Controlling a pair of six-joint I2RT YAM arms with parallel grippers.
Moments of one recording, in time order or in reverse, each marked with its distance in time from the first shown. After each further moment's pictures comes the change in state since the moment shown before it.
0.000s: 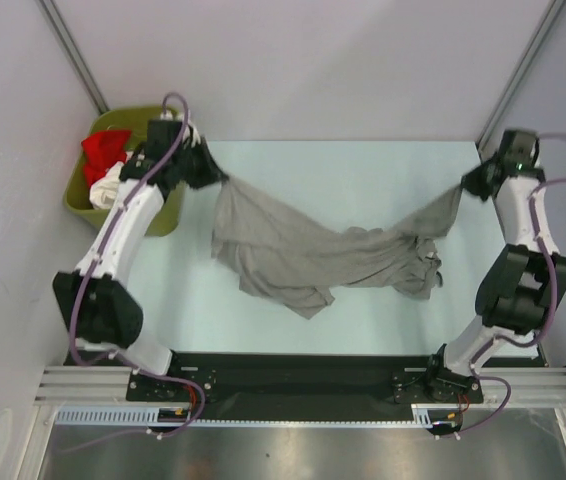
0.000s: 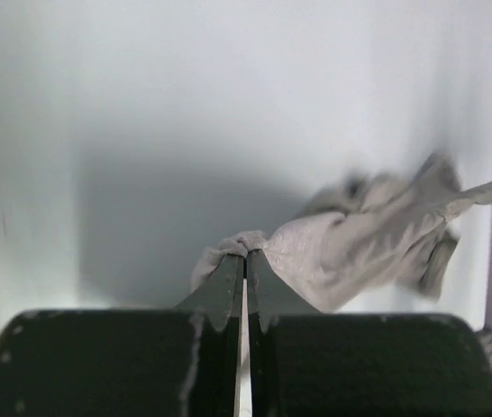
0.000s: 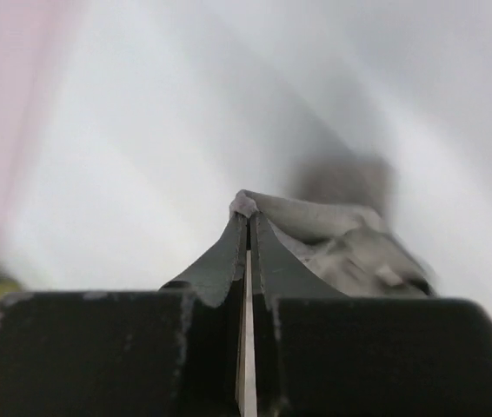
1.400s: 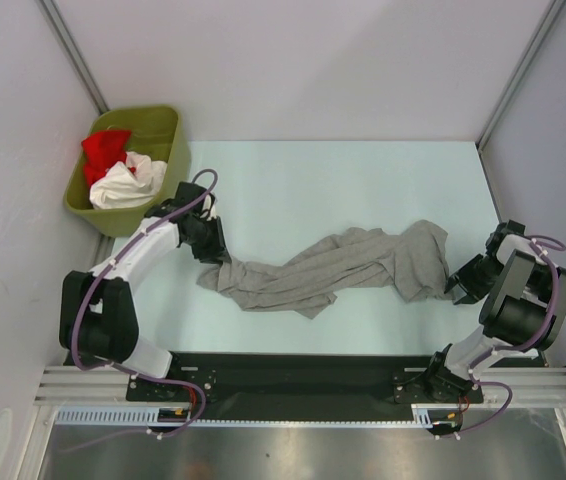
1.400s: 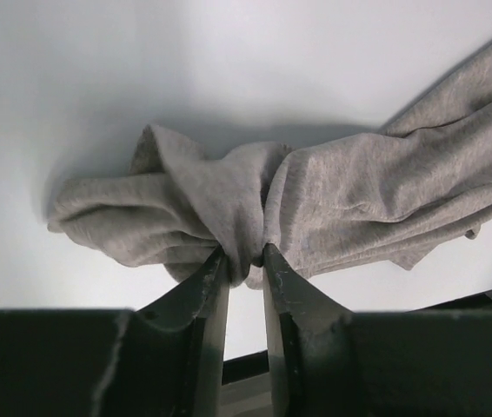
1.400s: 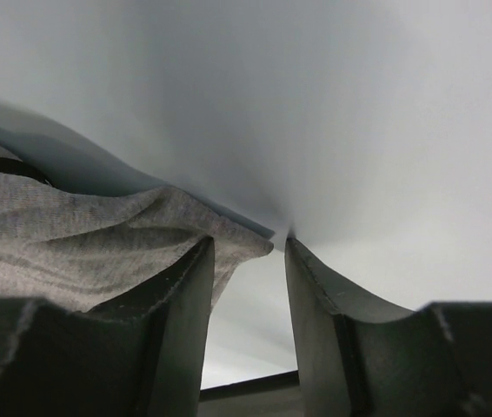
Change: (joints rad) left arm -0.055 -0.027 -0.396 -0.064 -0.047 0.070; right arm -0.190 -0.047 -0.504 -0.141 -0.044 -0.267
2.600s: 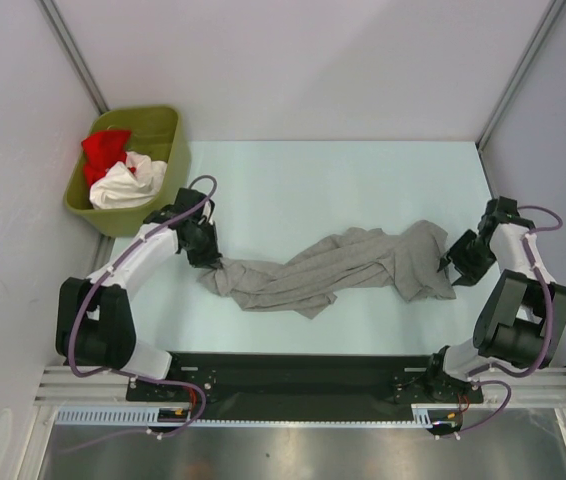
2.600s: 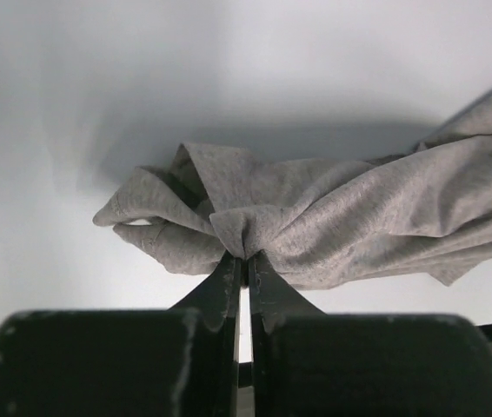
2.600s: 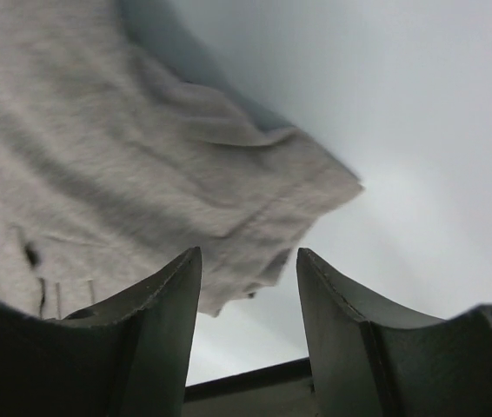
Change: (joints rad) left arm -0.008 -0.035 -0.063 -0.004 -0.109 -0.005; right arm 0.159 -0.131 0.133 -0.116 -0.002 0.011
